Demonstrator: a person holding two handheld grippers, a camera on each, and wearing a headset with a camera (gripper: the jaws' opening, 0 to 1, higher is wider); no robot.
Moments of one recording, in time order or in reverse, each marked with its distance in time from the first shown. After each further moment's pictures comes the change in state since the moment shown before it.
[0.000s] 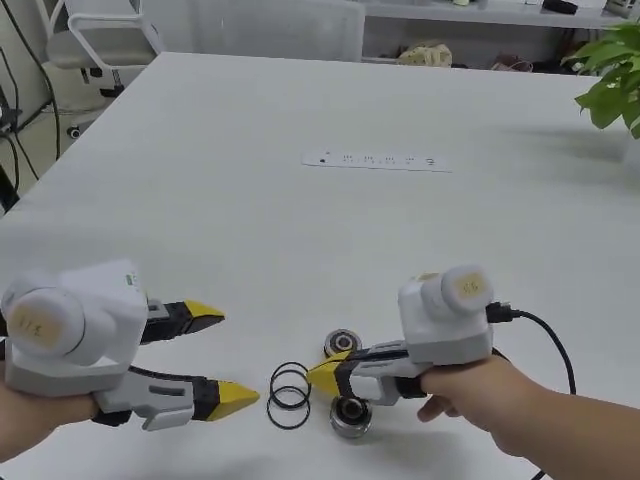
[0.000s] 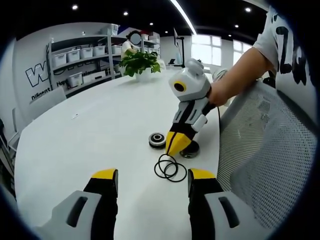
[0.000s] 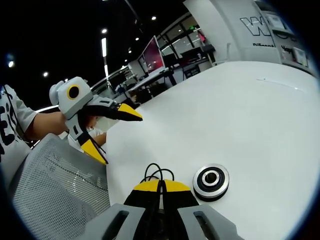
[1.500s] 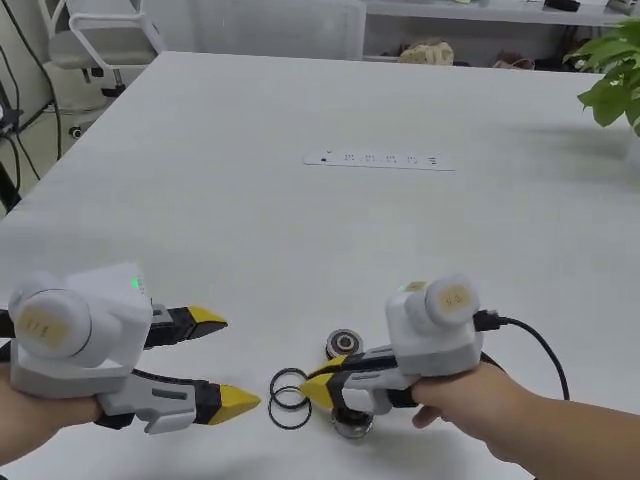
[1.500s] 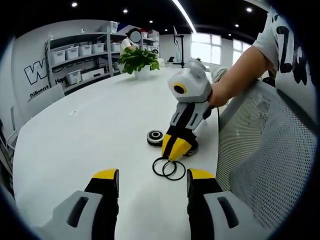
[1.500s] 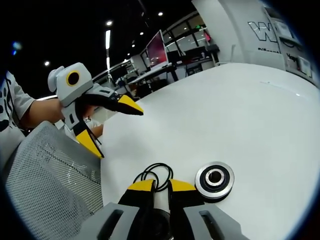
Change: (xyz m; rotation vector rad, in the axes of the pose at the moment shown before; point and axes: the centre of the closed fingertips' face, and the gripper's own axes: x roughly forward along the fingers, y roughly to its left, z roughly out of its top) left arm 0.003 -0.002 -0.004 -0.008 0.019 -0.015; right arm 0.010 -0.002 -0.010 -0.074 0.037 -0.026
